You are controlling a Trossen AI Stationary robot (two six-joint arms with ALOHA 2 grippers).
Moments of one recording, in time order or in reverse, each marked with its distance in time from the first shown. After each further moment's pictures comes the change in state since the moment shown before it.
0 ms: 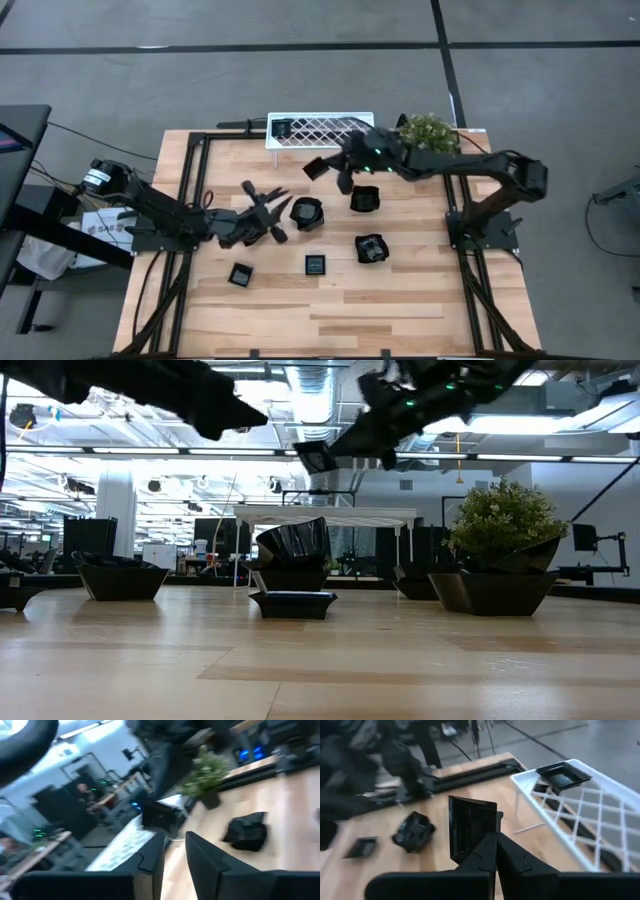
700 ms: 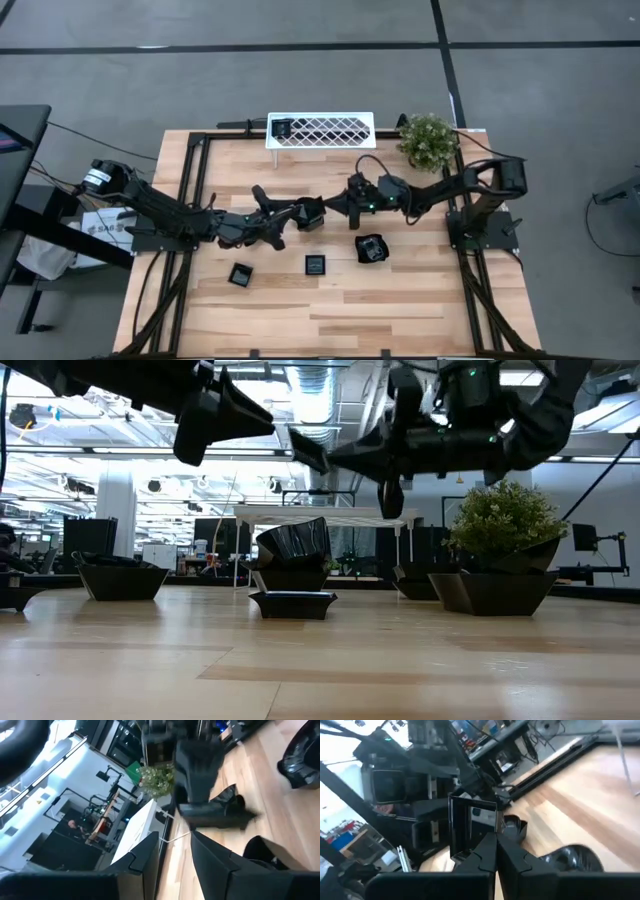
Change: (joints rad) left arm -0.015 0.004 0.034 -0.171 0.133 0.239; right arm 0.208 0.185 -0.392 0.867 0.009 0.526
